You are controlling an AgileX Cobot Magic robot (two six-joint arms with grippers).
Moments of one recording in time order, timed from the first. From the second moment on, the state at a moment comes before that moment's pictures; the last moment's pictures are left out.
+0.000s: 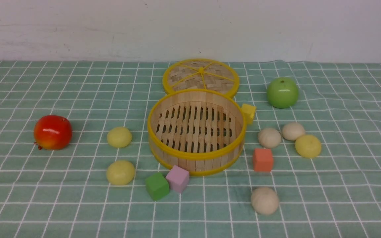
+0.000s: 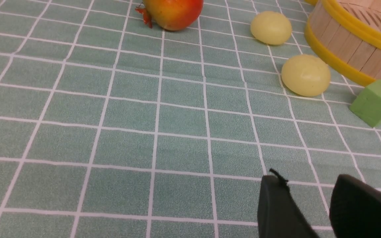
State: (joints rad) right arm 0.00 -0.01 0.02 0.08 0.37 -0.04; left arm -0.07 -0.01 0.03 -0.05 0.38 -0.17
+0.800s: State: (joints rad) right arm 0.00 -0.01 0.02 0.08 0.37 -0.04; left arm -0.07 -0.01 0.03 -0.21 -0.22 -0.52
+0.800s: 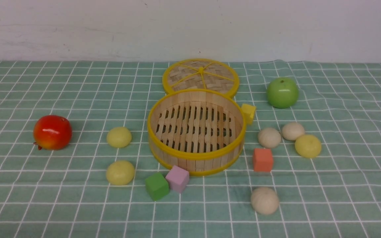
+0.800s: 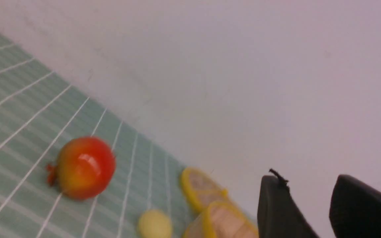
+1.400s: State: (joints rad) right arm 0.00 -0.01 0.02 0.08 0.37 -0.04; left arm -0.07 0.26 -0.71 -0.04 0.16 -0.54
